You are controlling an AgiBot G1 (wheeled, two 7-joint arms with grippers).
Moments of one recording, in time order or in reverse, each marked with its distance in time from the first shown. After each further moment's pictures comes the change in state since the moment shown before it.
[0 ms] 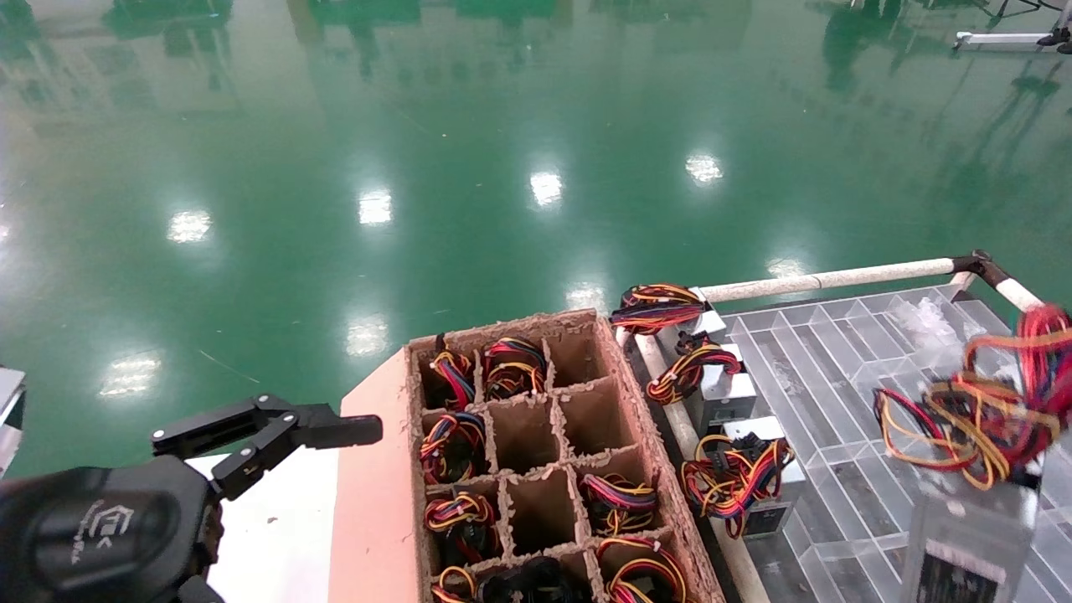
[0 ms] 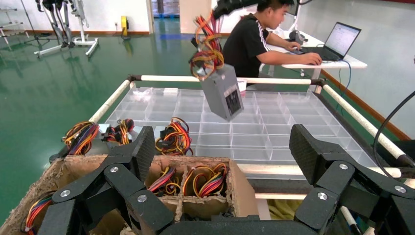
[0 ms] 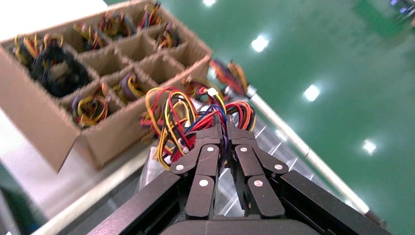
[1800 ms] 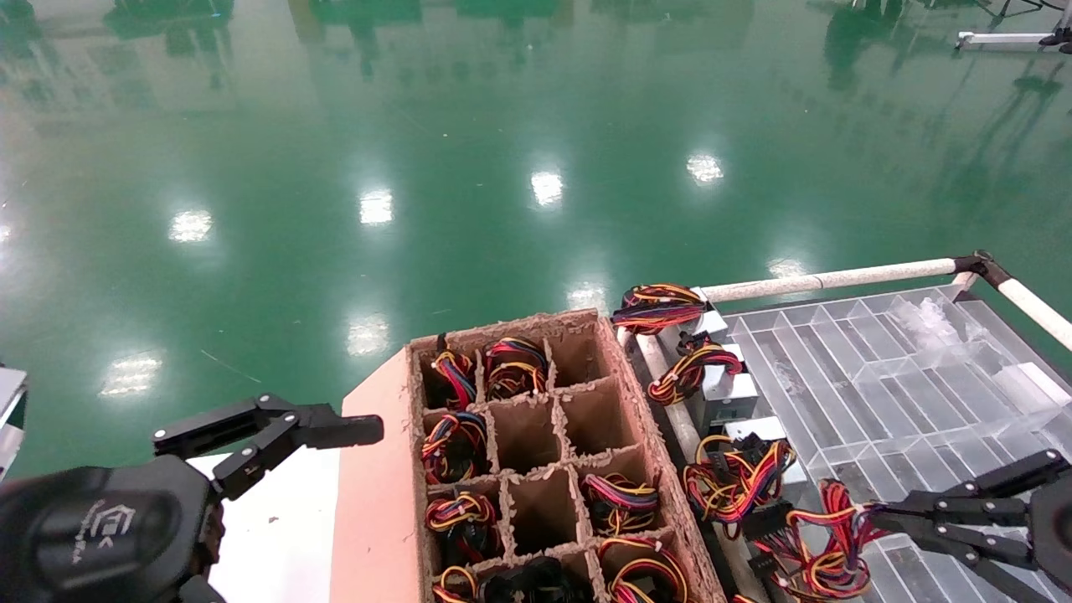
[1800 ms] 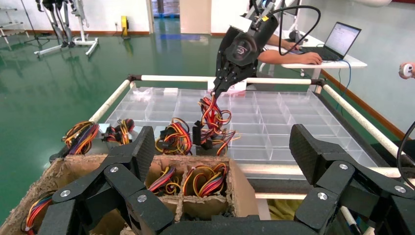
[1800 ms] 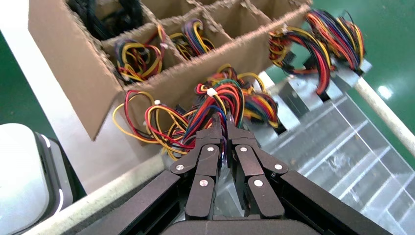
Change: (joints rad) left arm 0.000 0.000 0.000 0.000 0.000 0.000 0.000; right arm -0.228 -0.180 -0.149 -0.046 -0.049 0.121 -0.241
